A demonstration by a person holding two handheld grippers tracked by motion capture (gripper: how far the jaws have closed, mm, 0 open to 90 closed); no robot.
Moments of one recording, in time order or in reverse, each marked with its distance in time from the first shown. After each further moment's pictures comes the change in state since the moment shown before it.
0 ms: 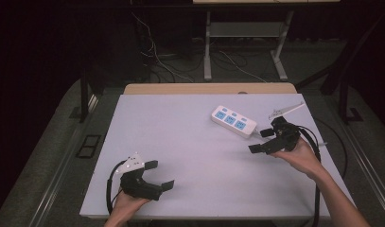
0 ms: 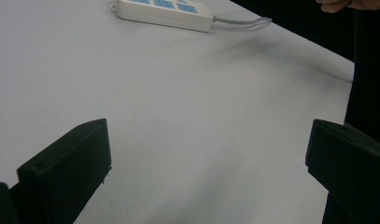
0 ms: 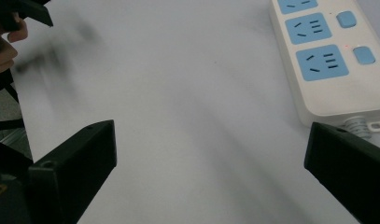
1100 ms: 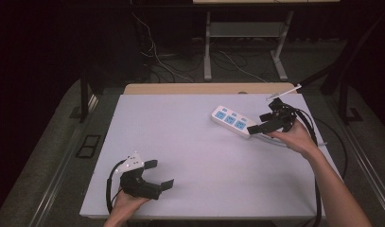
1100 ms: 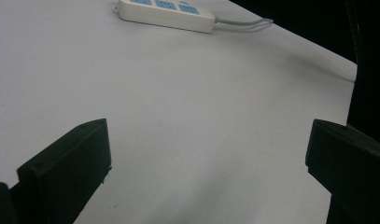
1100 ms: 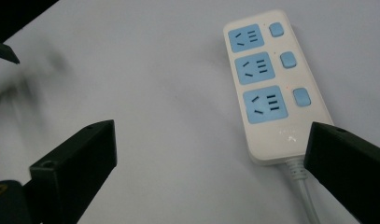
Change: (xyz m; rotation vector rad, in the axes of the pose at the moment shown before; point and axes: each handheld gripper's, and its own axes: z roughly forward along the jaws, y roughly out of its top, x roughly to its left) left arm 0.002 0.000 0.000 -0.006 0.003 0.000; right arm -0.035 0.039 0.003 -0.004 -0.038 0.046
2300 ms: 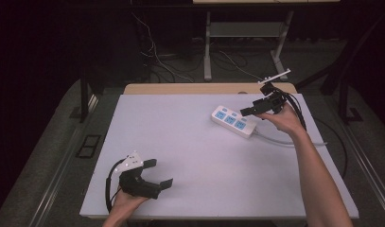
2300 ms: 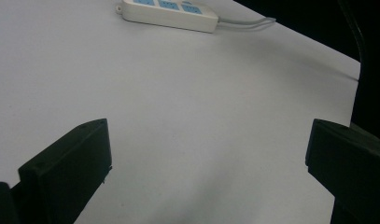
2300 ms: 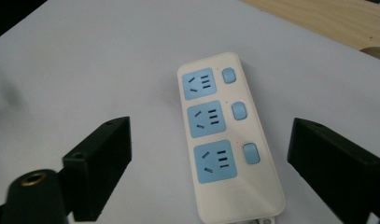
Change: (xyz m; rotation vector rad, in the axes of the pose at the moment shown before) left arm 0.002 0.001 -0.002 0.004 0.008 0.007; right arm -0.032 0.046 0.022 -0.010 -0.073 0.016
